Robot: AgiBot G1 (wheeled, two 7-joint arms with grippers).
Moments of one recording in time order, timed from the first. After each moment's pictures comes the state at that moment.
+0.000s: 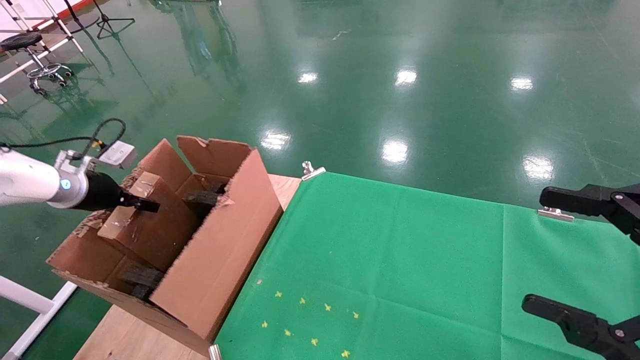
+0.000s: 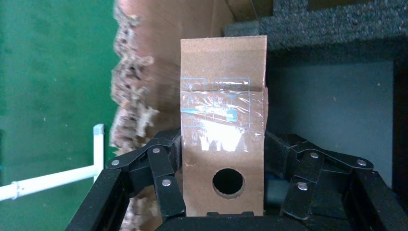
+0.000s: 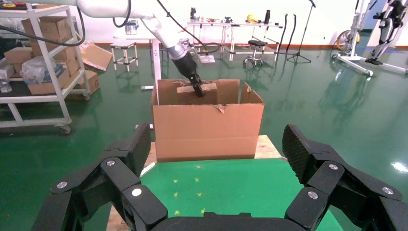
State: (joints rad) left arm -1.78 0.80 0.76 0.01 1.96 0.84 -0.52; right arm 1.08 -0.58 -0.34 1.24 -0.67 -1.45 0.14
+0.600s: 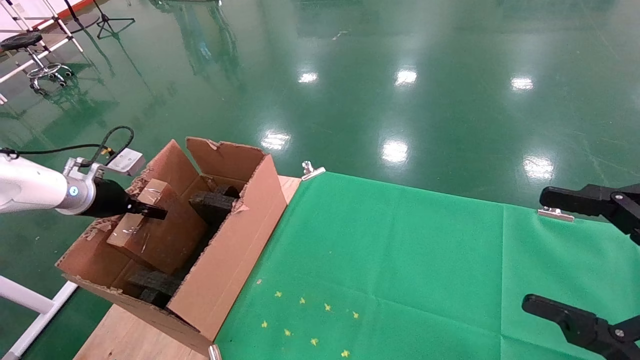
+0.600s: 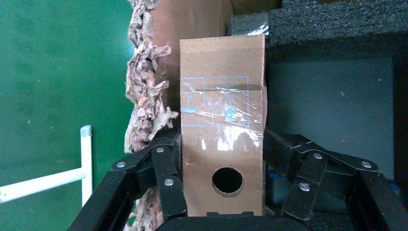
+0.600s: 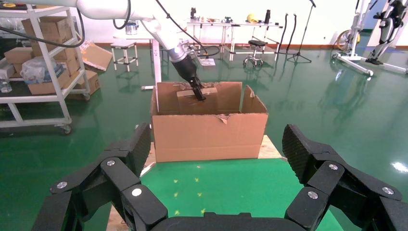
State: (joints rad) left arm -1.75 0.81 0.75 0.01 1.94 0.84 -0.51; right arm 1.08 -0.58 -0.34 1.24 -0.67 -1.45 0.14
